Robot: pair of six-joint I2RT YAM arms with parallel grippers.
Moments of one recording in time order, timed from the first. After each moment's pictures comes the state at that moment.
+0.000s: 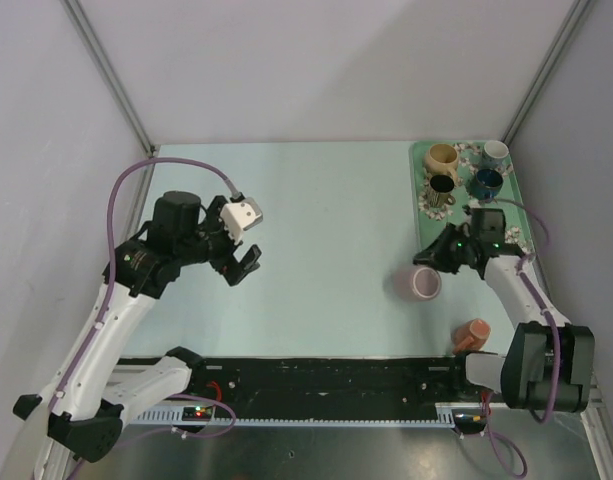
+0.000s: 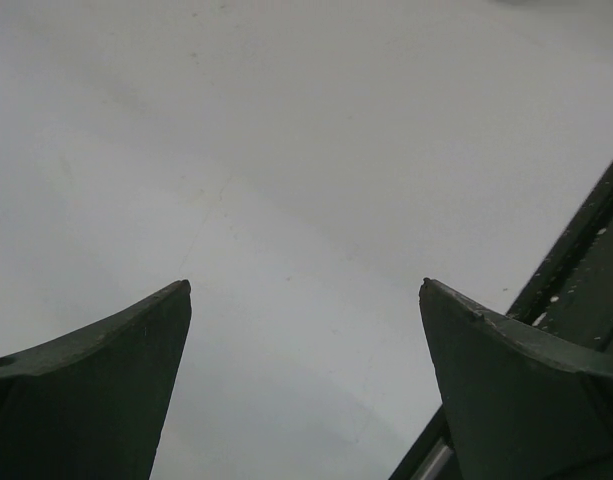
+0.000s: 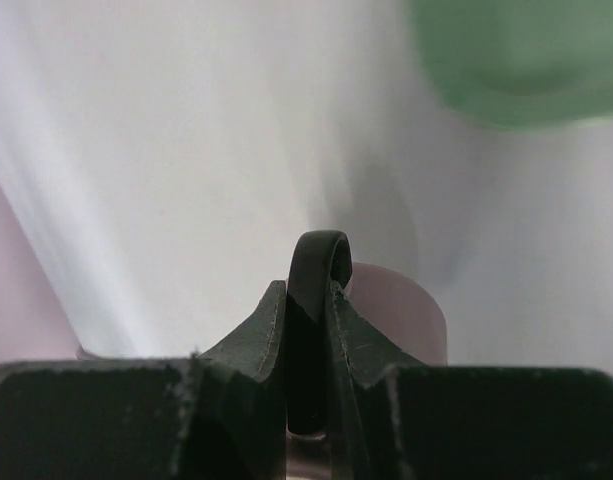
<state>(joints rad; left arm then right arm) -0.43 0.95 1.21 -0.93 0.32 0.47 -0.13 1.21 0.73 -0.46 -0.45 0.56</state>
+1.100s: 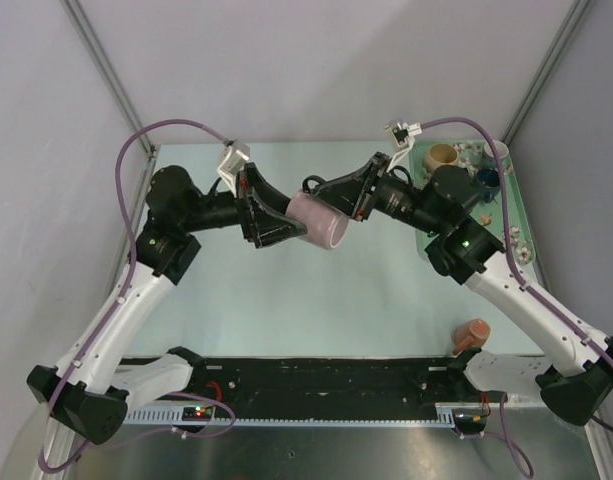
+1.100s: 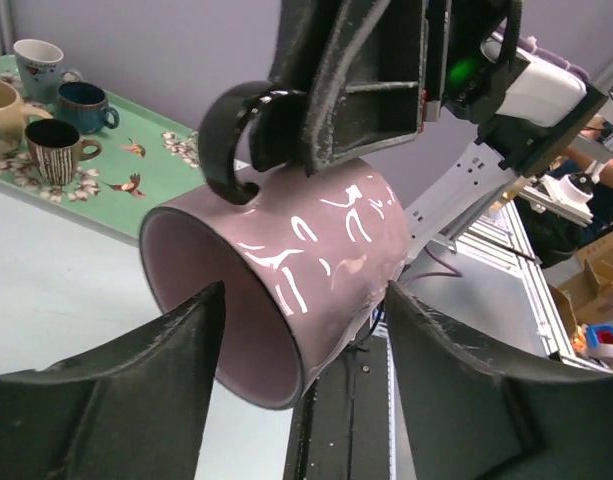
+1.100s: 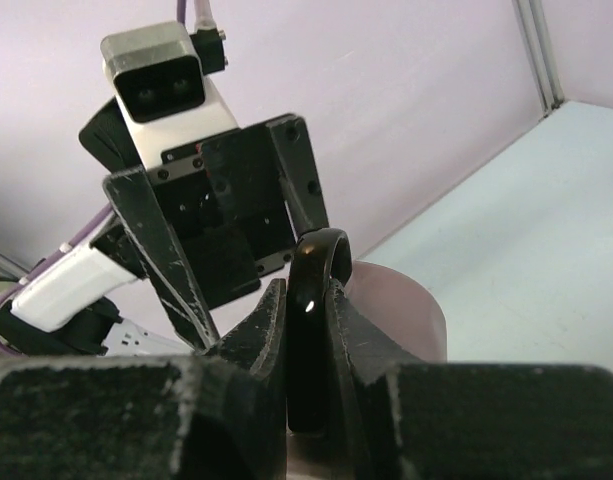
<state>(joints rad) -0.44 1.05 1.16 -0.04 0.98 -0.44 0.71 1.15 1.25 0.10 -0.43 0.64</state>
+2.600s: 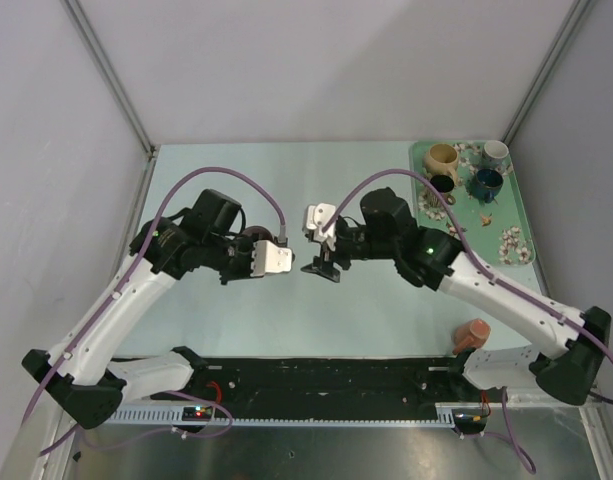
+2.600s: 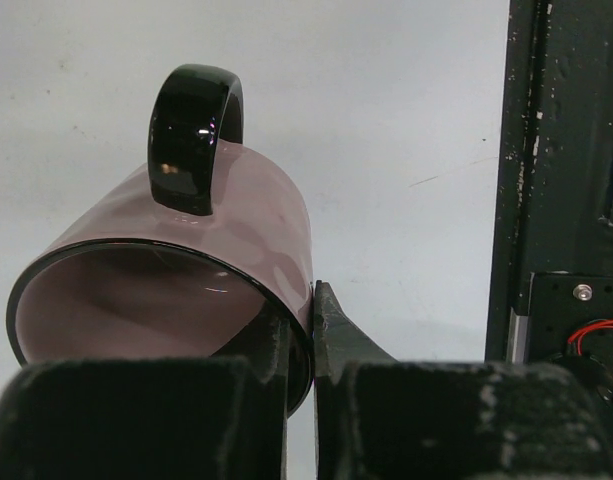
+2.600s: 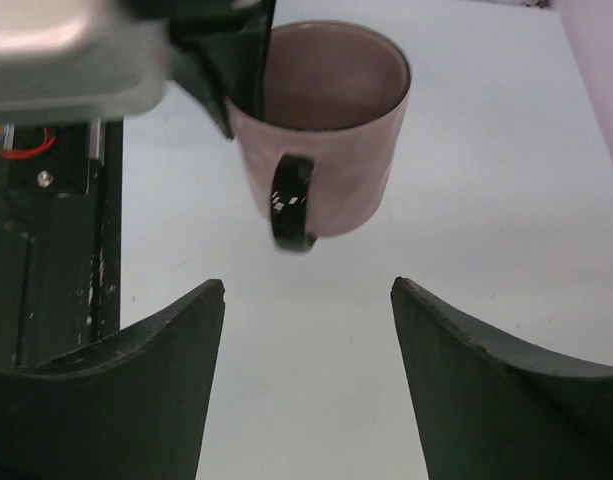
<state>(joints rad) -0.62 1.12 1.35 -1.23 0.38 0.96 0.90 1.23 1.24 -0.39 -0.43 -0.44</state>
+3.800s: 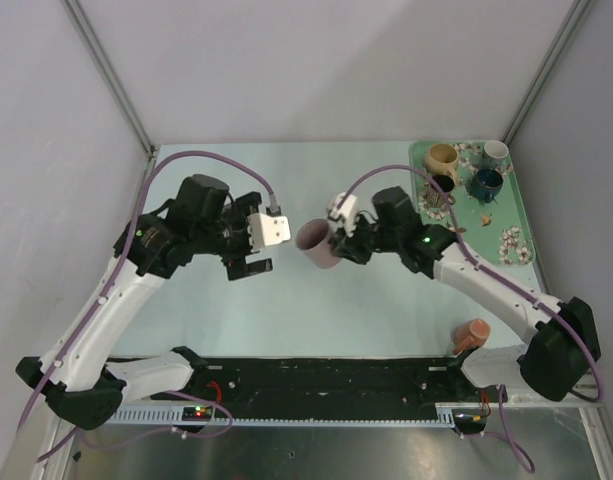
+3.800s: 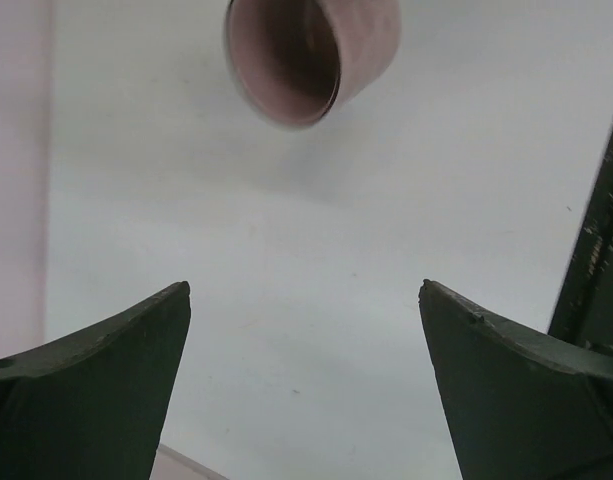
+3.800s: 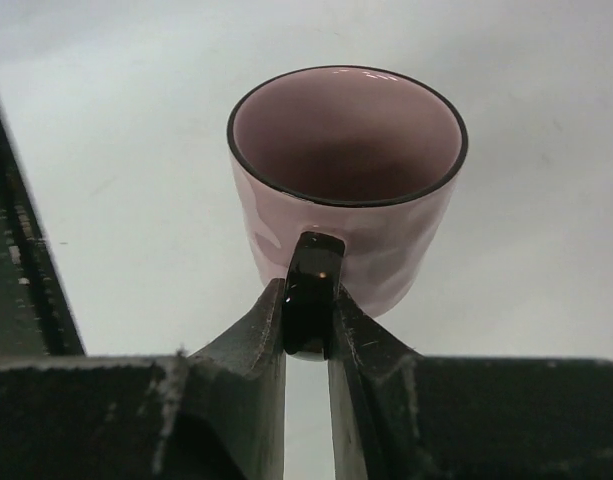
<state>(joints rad) -0.61 1.12 1.44 -1.13 0.28 0.82 0.72 1.34 1.10 -0.33 -0.43 -0.33</state>
